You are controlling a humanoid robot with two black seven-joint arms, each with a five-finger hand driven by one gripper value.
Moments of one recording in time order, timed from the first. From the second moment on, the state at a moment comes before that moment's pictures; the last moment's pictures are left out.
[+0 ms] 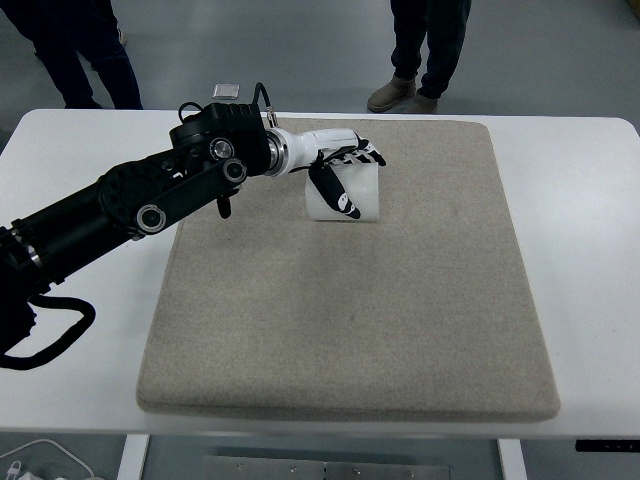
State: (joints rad) left arm -1.10 0.14 -0.52 -0.92 1.11 -0.30 0.28; right arm -0.01 0.00 -0.06 0.16 -0.01 -0.01 -0.12
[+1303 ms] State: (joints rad) left arm -0.92 0.28 -0.84 -0.80 0.54 -0.43 -0.15; right arm -0.01 0.00 -0.06 0.16 -0.01 -0.01 -0.12
